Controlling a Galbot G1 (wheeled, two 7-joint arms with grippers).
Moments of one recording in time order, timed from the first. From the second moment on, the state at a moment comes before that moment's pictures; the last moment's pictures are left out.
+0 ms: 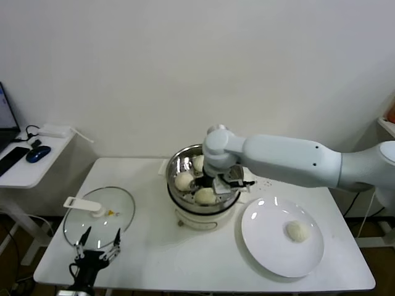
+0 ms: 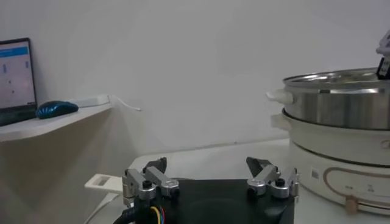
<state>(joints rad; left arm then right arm) 1.72 -1.50 -0.78 -1.99 -0.06 -0.10 0.15 0.48 1.11 -1.22 1.53 -0.43 0.52 -1.10</state>
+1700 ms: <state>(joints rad) 1.69 -1.50 -0.74 -2.04 -0.08 -0.10 0.10 0.36 0.43 -1.27 1.42 0.16 -0.14 -1.10</state>
